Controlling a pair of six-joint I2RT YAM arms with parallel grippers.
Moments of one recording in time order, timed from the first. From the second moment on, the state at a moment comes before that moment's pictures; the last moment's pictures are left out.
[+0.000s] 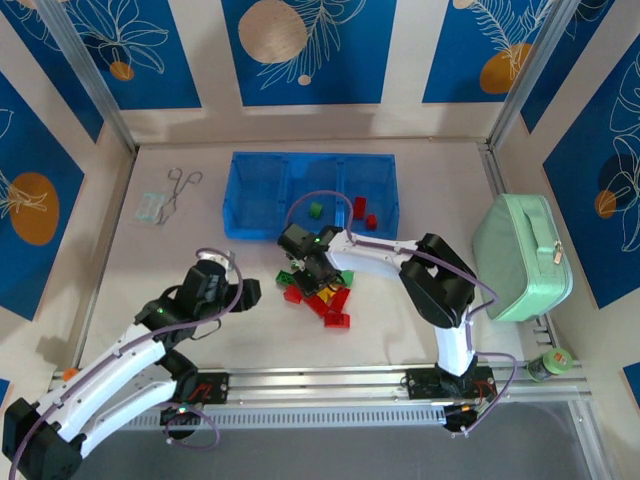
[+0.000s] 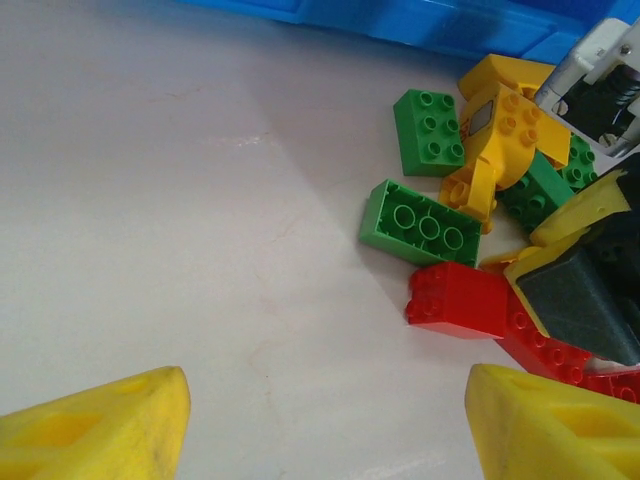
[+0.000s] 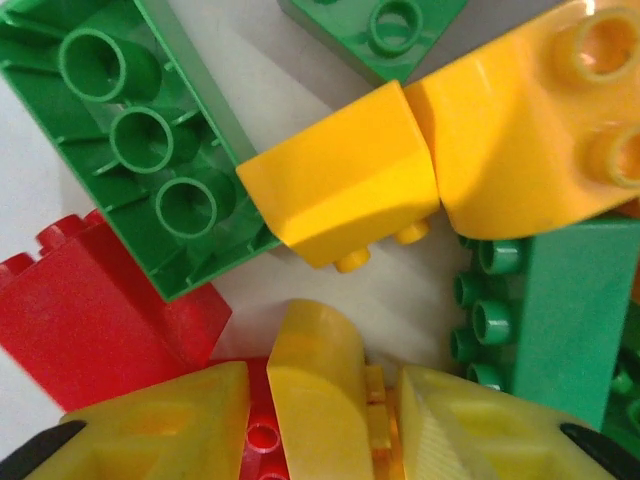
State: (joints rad) left arm -0.62 0.71 0.48 -0.55 -0.07 -0.60; right arm 0.94 1.94 1.37 -0.83 0.05 0.30
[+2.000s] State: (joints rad) left arm -0.76 0.67 0.51 -0.67 -0.05 -0.60; right arm 0.83 2.32 2.50 -0.97 0.16 0.36
